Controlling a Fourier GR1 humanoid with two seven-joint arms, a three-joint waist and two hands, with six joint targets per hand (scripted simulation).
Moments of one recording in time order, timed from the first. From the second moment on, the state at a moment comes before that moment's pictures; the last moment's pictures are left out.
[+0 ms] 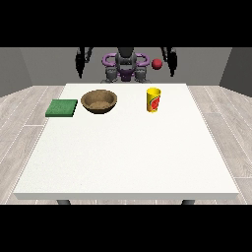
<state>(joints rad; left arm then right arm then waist) -0.05 0.11 0.02 -1.57 -0.03 -0.02 0.00 0.02 -0.09 0.00 -1.59 -0.02 0.02 -0.01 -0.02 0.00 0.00</state>
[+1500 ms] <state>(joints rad) -0.25 0.05 0.06 -1.66 0.02 0.11 0.04 -0.08 -0.07 -0.06 -1.87 -0.13 -0.01 0.15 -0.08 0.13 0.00</state>
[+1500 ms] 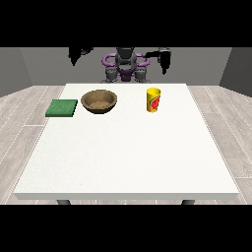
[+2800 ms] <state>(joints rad) -0.44 0.12 0.21 -0.82 0.03 0.02 -0.57 -0.14 -0.20 -0.24 -1.62 -0.27 0.18 -0.03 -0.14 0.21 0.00</state>
